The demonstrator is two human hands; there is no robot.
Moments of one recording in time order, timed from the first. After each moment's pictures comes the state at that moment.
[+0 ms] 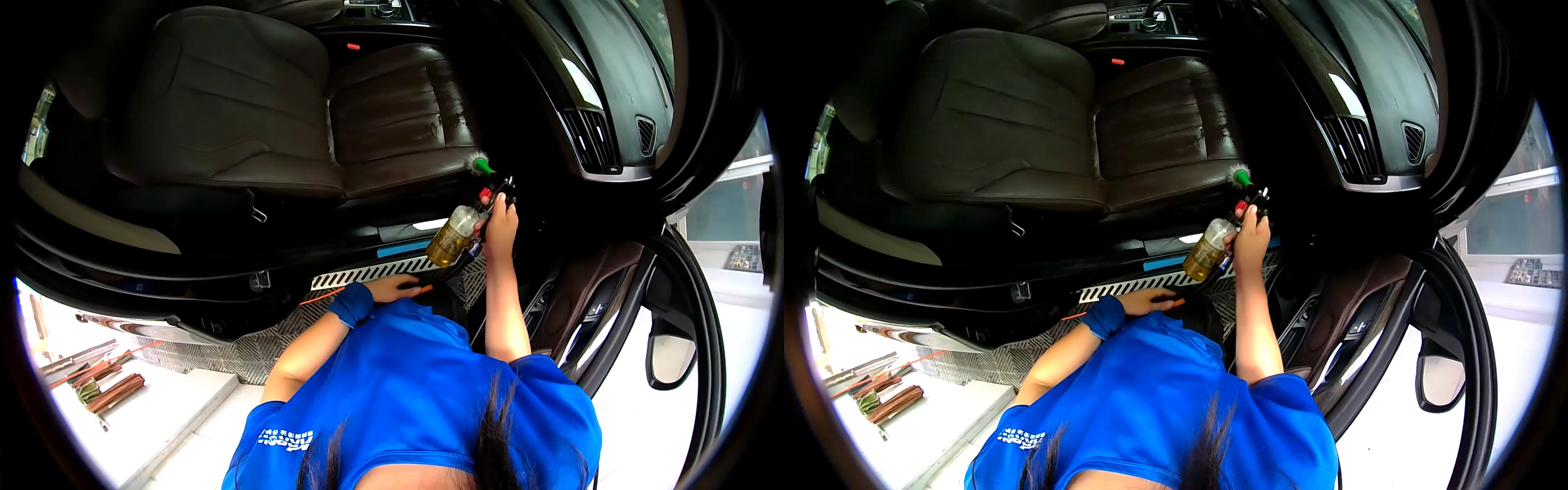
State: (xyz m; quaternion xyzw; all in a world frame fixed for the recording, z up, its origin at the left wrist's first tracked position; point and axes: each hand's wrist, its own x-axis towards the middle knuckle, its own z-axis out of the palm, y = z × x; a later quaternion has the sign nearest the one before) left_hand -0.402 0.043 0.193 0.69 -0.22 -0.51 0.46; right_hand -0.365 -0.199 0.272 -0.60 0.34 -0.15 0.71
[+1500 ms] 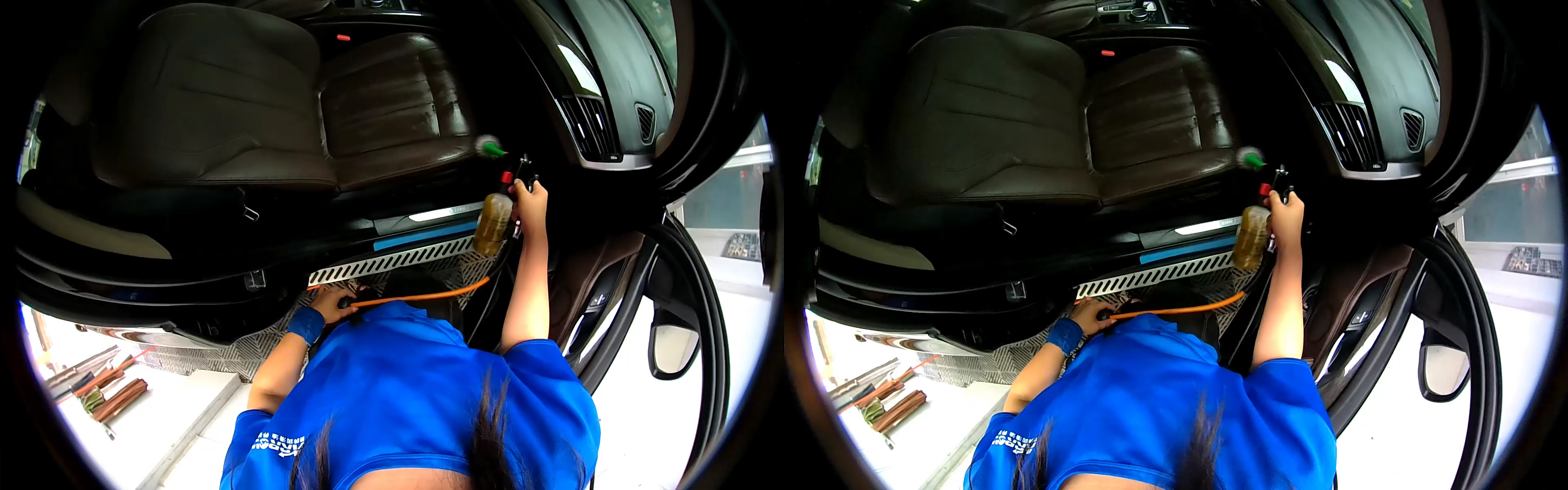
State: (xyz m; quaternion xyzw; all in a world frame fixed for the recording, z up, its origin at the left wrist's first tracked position) left_hand -0.460 0.180 0.131 0.85 -0.22 -0.40 0.27; right_hand -0.355 -0.286 0.268 -0.73 0.34 -0.09 0.58
